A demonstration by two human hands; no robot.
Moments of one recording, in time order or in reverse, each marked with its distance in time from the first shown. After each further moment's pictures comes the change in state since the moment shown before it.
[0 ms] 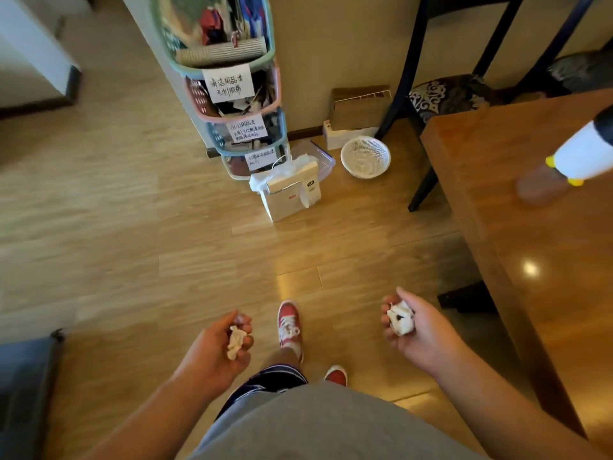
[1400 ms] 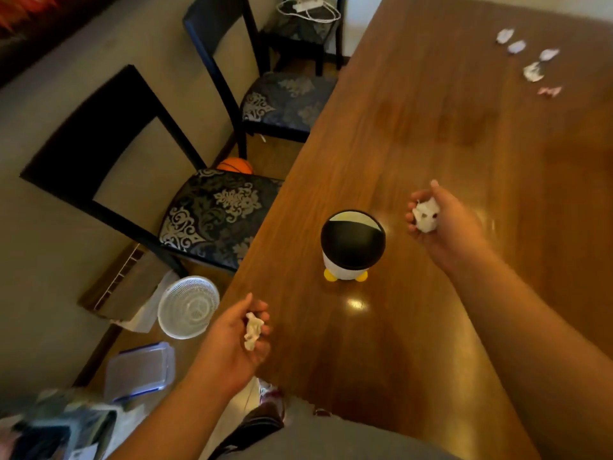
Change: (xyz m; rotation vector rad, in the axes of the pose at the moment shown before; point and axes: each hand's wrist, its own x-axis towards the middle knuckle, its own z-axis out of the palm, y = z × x) left_hand 0.221 0.083 0.661 0.802 -0.483 -0.264; right_hand 0.016 -0.489 -0.236 0.616 0.647 -0.779
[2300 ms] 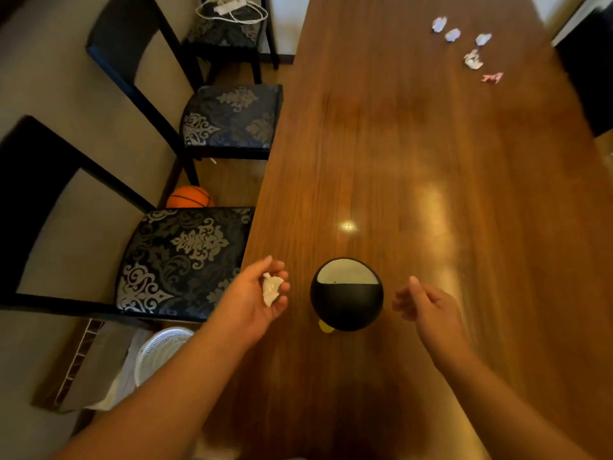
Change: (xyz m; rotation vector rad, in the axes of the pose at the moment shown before) left_hand 0.114 0.109 0.113 0.305 -0.122 -0.057; right_hand 0.009 0.093 -0.024 -0.451 0.274 -0.165
